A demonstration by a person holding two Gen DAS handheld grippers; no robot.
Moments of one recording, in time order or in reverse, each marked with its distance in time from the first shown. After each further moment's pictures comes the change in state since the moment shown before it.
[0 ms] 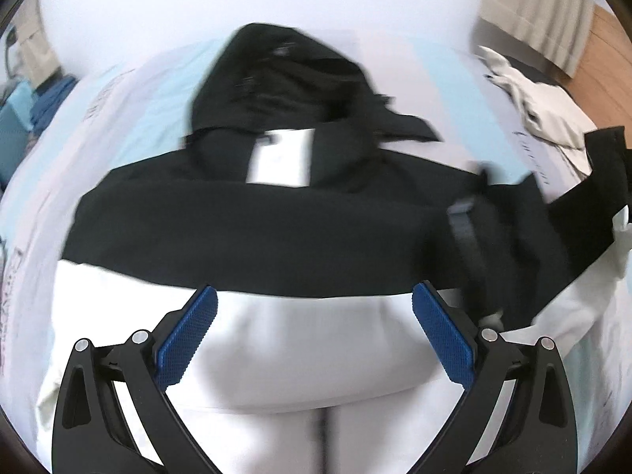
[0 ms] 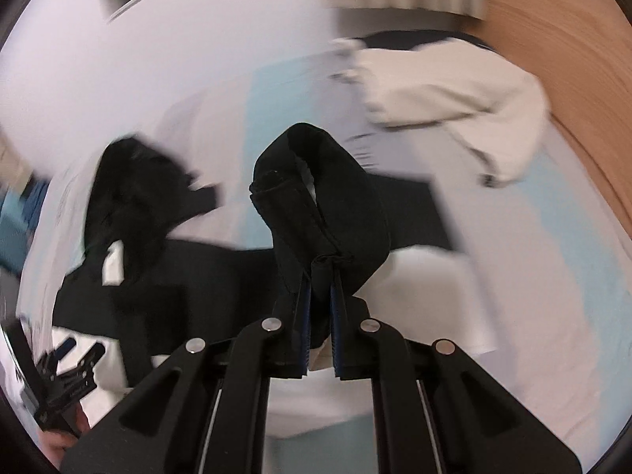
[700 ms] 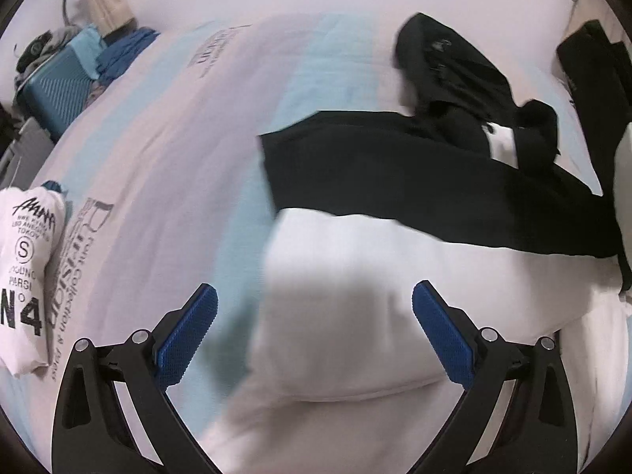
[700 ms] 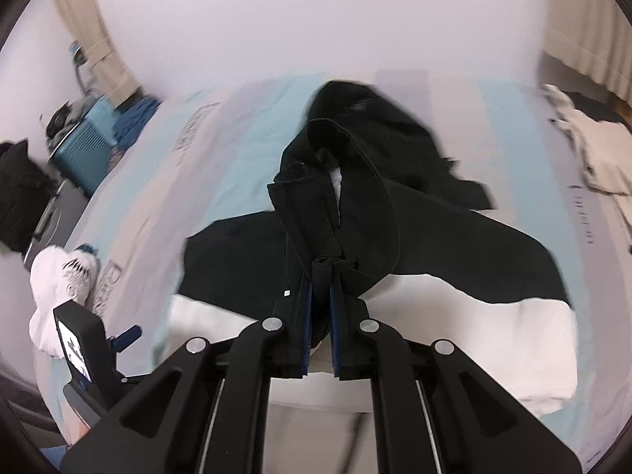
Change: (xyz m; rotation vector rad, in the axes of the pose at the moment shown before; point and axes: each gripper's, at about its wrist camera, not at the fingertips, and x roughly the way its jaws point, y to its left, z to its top) left arm -0.023 0.235 -0.039 -0.094 0.040 0.136; right arm -0.008 0.341 -0.048 -0.276 0.042 0.226
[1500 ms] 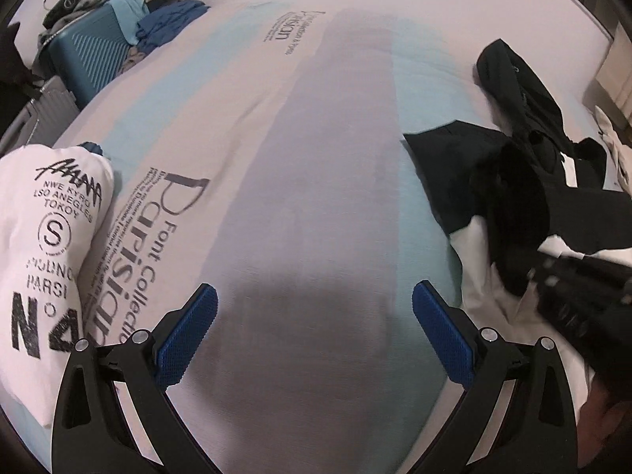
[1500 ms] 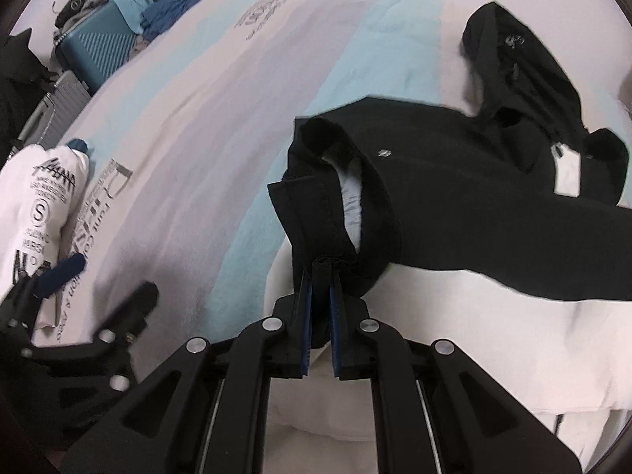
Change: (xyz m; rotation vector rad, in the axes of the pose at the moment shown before) left arm 0.018 0.147 -0.007 -0.076 0.009 0.010; right arm 0.162 0.183 -0.072 -0.122 0.220 -0.035
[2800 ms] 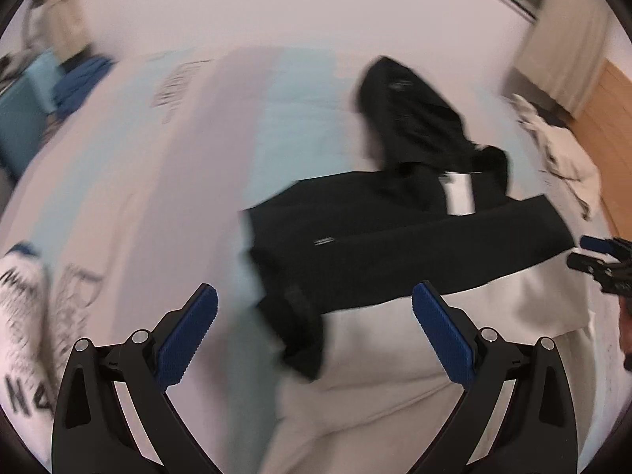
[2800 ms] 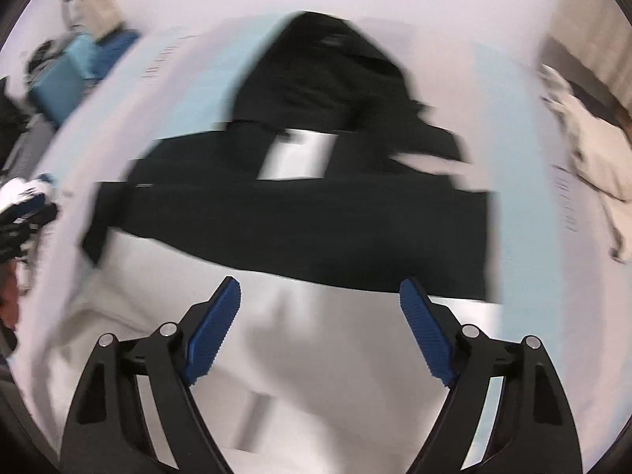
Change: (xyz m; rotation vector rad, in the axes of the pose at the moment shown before) left arm -0.046 -0.138 0.057 0.171 -0.059 -0.247; right arm -0.129 -0.311 -0.035 0.052 -0.037 -0.125
